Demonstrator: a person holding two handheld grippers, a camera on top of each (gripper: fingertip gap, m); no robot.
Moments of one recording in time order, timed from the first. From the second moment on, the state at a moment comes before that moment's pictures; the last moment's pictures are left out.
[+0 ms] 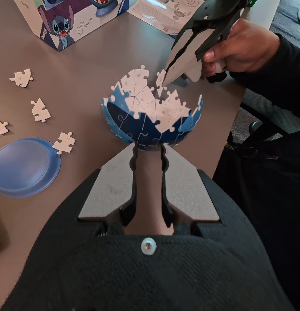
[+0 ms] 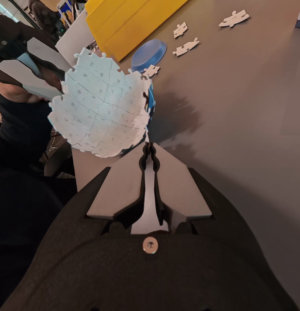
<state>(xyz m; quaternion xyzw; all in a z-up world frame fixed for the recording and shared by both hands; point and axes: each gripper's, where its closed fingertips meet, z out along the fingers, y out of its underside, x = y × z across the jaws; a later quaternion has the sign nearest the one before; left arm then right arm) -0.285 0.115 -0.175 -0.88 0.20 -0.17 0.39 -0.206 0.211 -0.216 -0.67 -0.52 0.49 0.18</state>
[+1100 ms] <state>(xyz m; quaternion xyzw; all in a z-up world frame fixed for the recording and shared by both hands) -0.314 0.152 -0.190 -0.86 0.12 -0.28 0.40 -0.180 0.224 -0.194 -0.67 -0.46 0.51 0.28</state>
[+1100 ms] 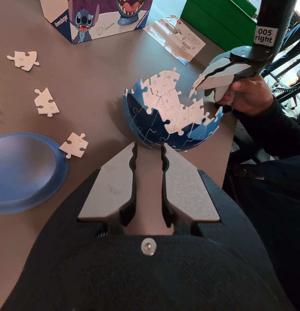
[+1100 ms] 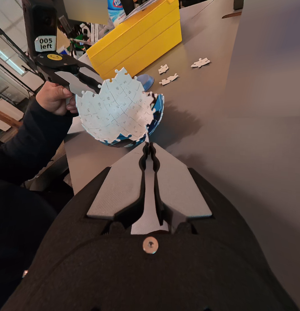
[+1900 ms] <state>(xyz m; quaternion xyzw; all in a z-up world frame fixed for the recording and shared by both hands) -0.325 0.149 -0.185 -0.86 0.10 -0.28 0.42 -0.172 0.209 -0.178 -0.66 -0.42 0.56 0.28</state>
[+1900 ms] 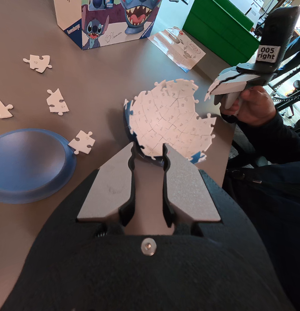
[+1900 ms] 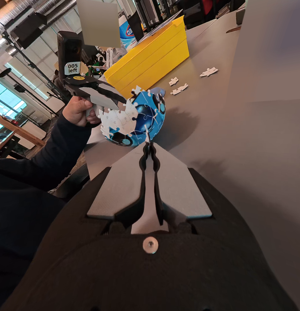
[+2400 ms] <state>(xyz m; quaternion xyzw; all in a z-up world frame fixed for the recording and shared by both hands) -0.333 0.149 -0.188 -0.86 0.09 -0.28 0.42 -0.170 0.208 -0.180 -0.66 -0.43 0.56 0.27</state>
